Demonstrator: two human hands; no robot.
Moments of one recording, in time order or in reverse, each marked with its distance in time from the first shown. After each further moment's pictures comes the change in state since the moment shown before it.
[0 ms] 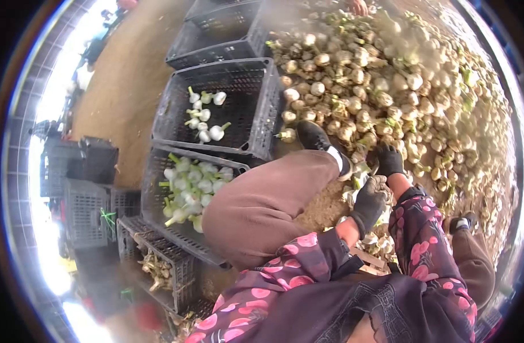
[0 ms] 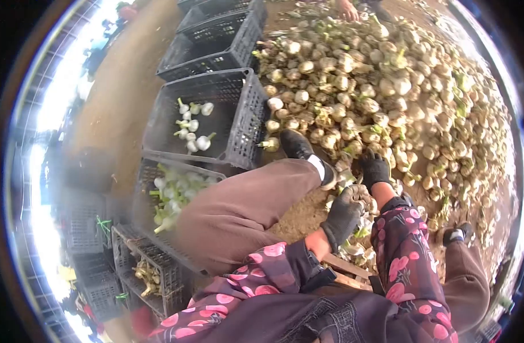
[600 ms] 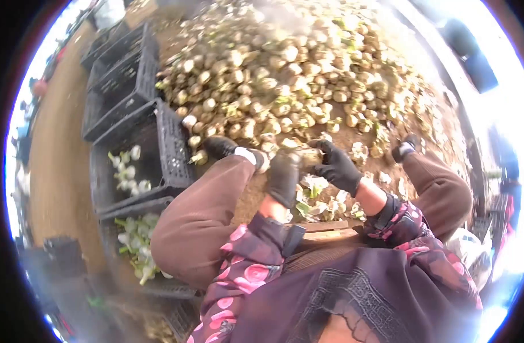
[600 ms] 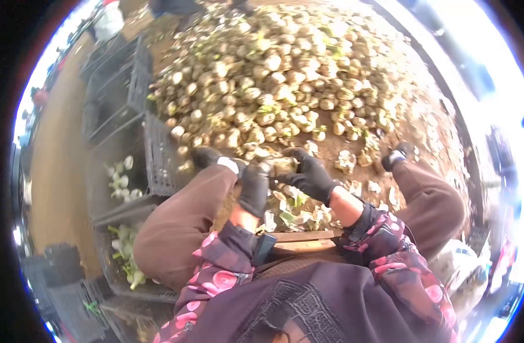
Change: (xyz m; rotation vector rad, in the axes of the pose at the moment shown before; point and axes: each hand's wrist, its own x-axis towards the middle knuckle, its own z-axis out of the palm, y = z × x) left_hand -0.010 0.032 0.011 0.486 -0.092 0.104; right_hand -0.160 -0.077 -0.176 1.533 0.034 0.357
